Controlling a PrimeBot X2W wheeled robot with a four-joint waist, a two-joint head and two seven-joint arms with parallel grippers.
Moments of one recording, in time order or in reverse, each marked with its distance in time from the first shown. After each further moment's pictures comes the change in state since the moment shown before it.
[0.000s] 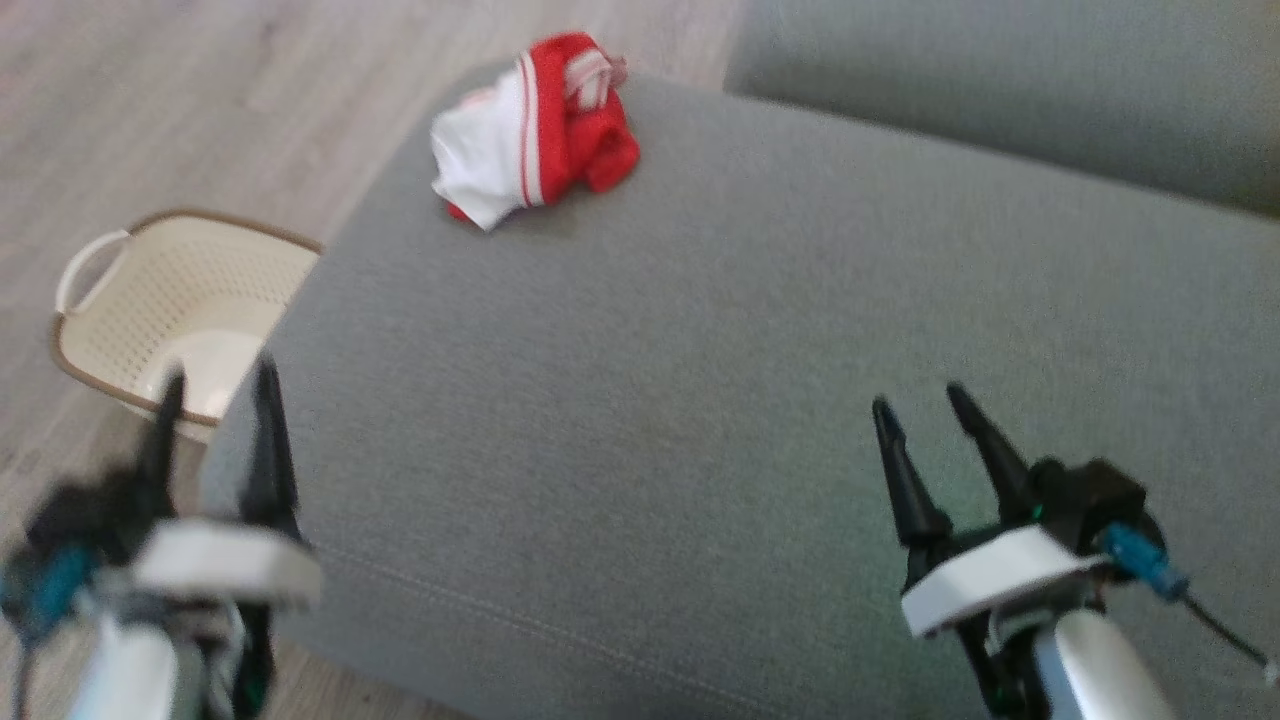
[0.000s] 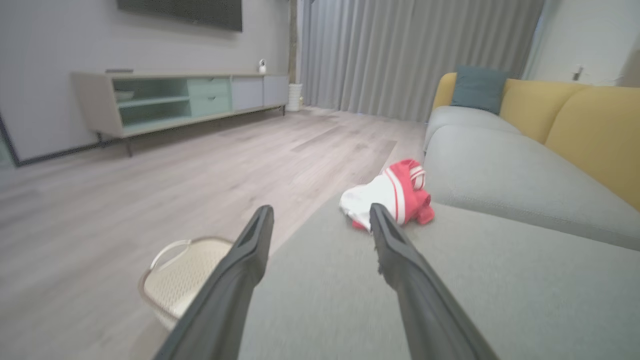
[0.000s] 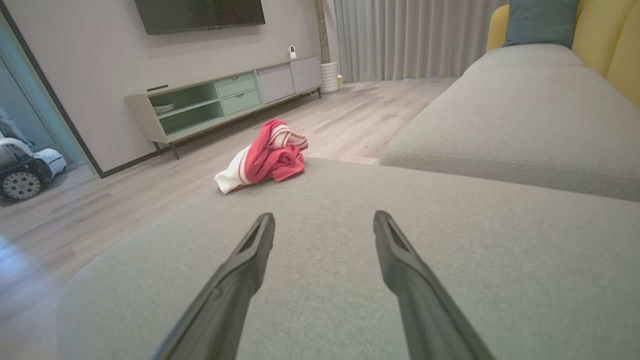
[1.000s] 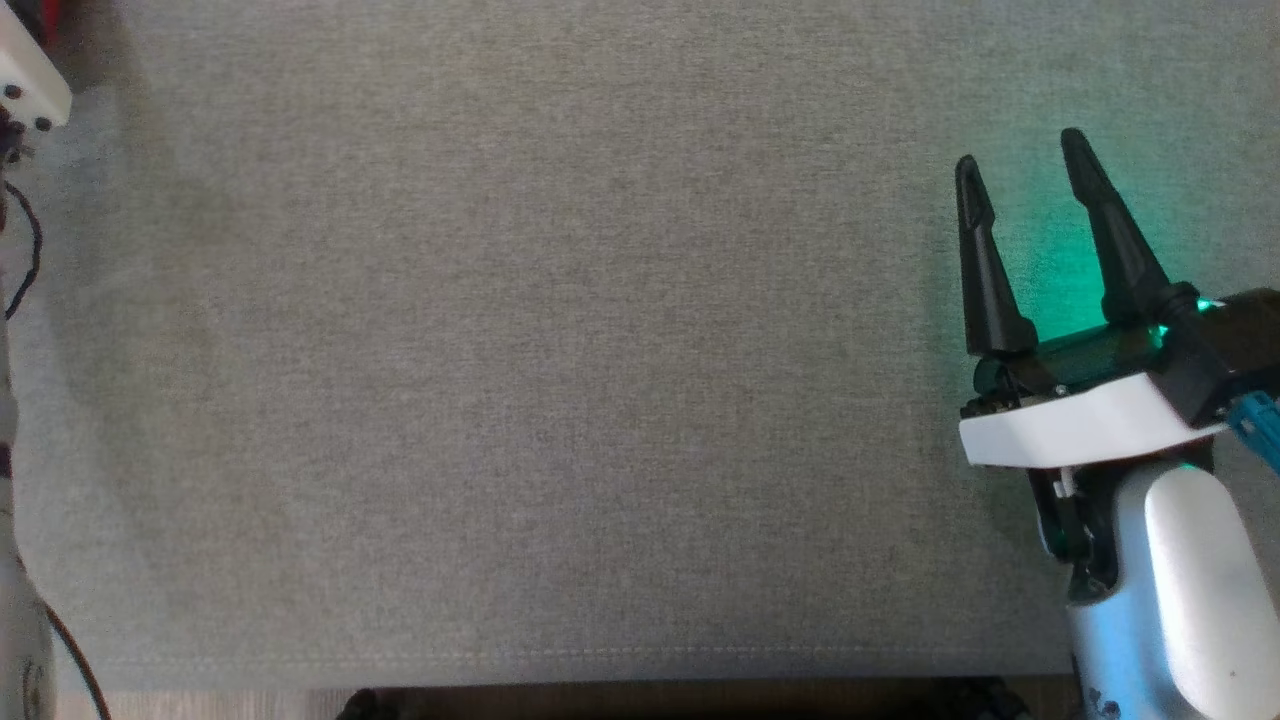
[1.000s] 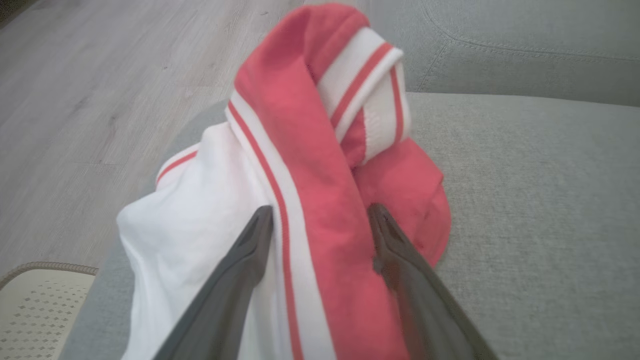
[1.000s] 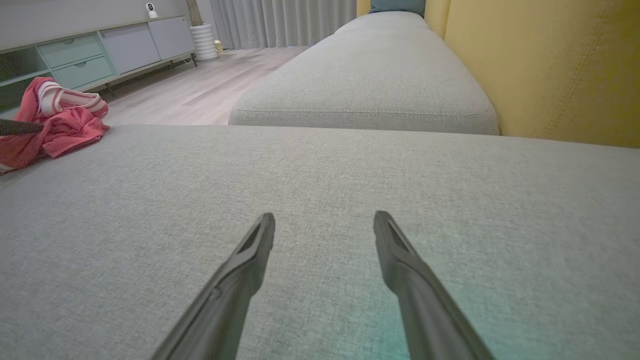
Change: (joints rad) left arm -1.038 0.177 -0.006 0.813 -0.038 -0.171 0.320; right arm -0.198 -0.003 -0.083 -0.304 -0.142 0.000 0.067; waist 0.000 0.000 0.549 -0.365
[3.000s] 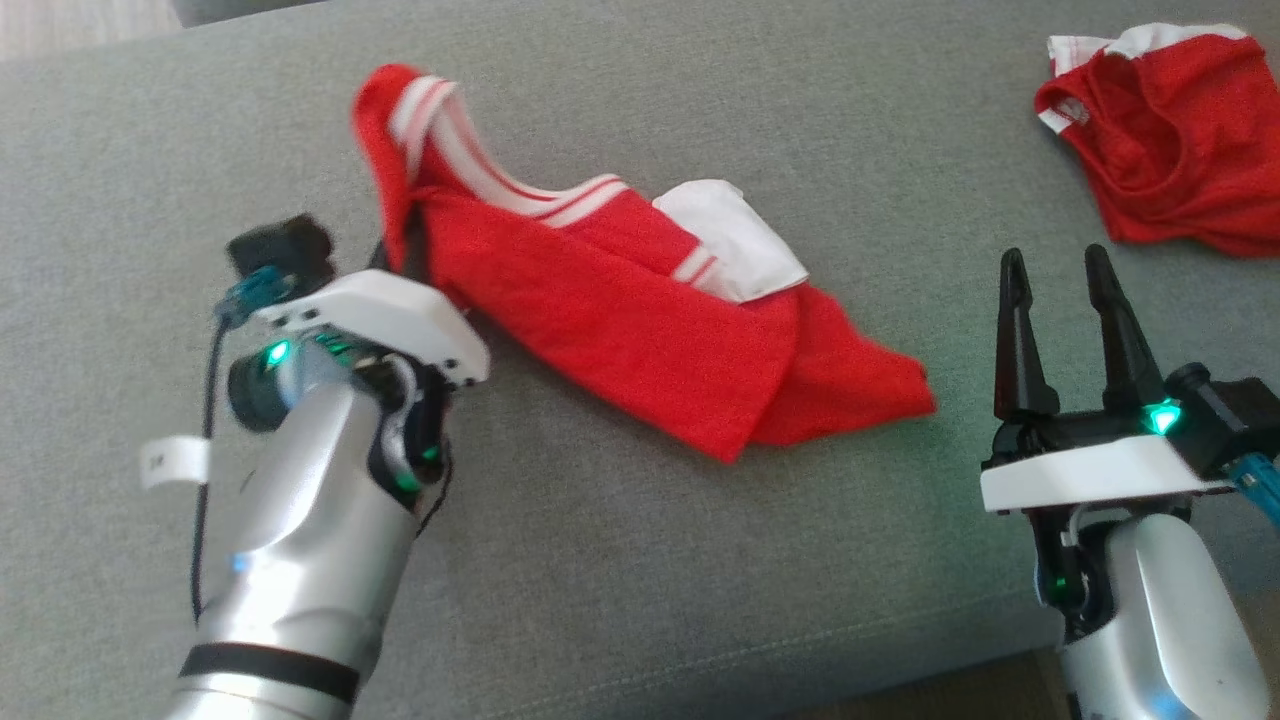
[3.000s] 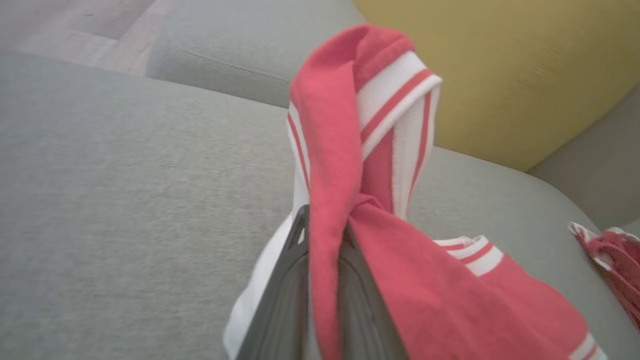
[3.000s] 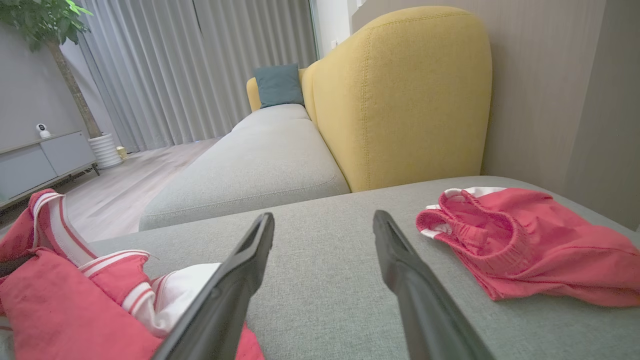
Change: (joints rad) left arm 0.405 -0.326 -0.274 -0.150 -0.286 0.261 -0.284; right arm 0.040 0.002 -0.072 0.294 0.167 0.000 -0.189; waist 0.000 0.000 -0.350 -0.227
